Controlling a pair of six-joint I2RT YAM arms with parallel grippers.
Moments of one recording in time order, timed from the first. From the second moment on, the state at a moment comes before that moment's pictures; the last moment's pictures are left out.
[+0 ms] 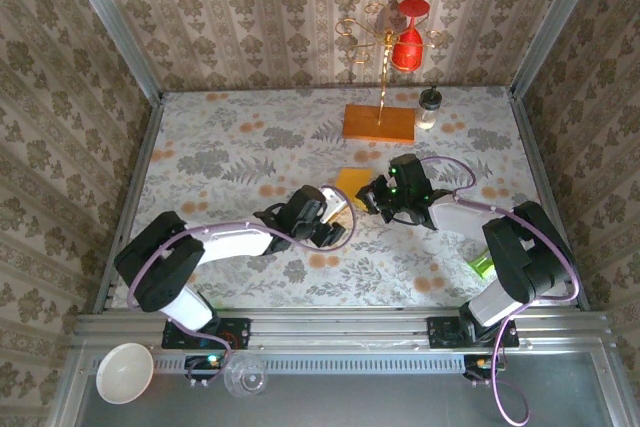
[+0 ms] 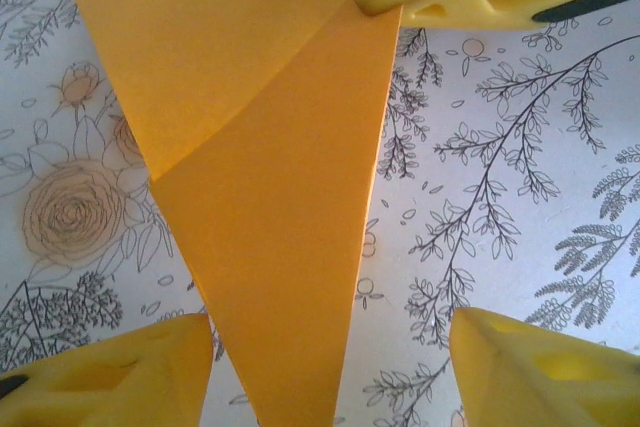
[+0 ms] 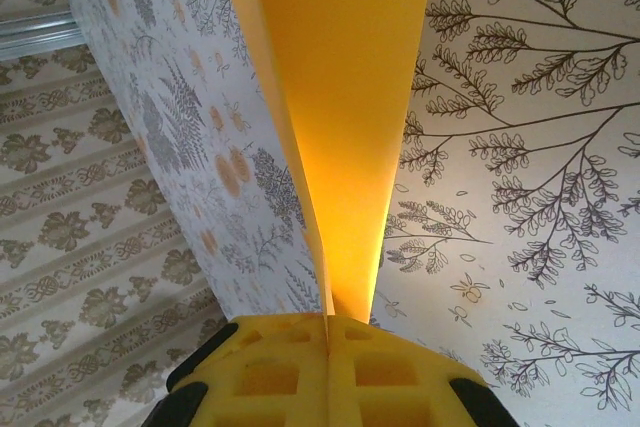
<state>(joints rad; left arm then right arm) -0.91 1.57 0.72 0.08 -0.02 0.01 0.42 1.57 0.73 0.11 -0.46 1.34</state>
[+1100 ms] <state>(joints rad) -0.94 1.72 0.74 0.22 0.00 0.04 0.37 1.52 0.73 -0.04 -0.48 1.29</state>
